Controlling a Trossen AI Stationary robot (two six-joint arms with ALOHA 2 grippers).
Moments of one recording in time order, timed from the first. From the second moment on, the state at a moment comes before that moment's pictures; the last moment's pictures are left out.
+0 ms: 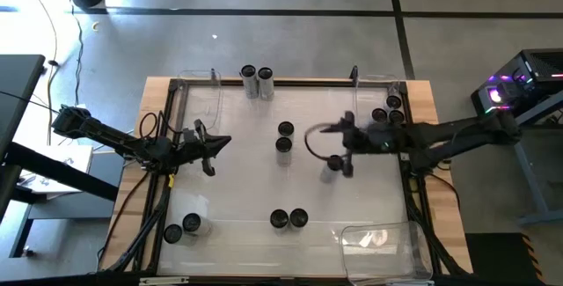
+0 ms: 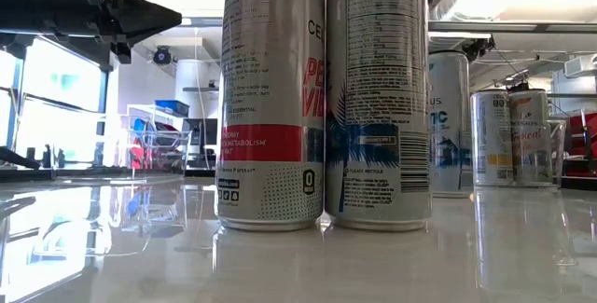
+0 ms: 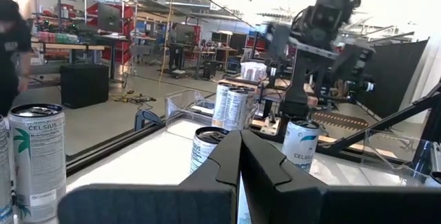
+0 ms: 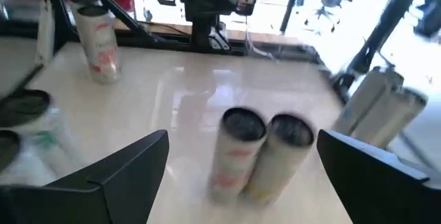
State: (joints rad) left arm -0.28 0.68 0.09 0.75 -0.62 -0.05; right arm 0.09 1.05 0.84 -0.14 0.19 -0.11
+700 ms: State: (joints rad) left arm -0.28 0.68 0.09 0.75 -0.62 -0.04; right arm -0.35 1.77 1.51 -0.69 -0.42 -0.76
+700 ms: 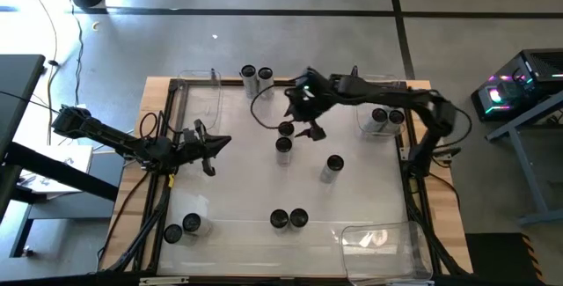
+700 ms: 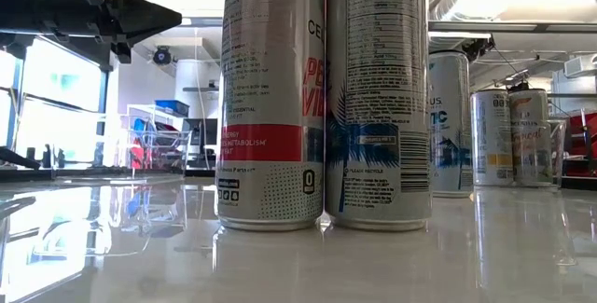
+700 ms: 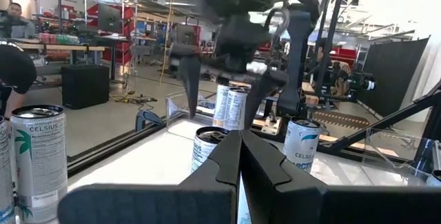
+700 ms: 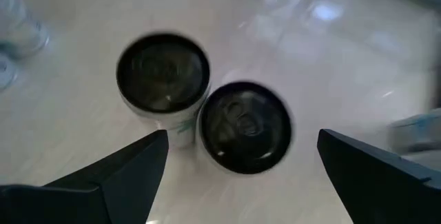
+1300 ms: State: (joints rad) left arm -0.28 0.68 0.09 0.75 -0.62 -0.04; right arm -0.33 1.92 1.62 -0.76 -0.41 -0.80
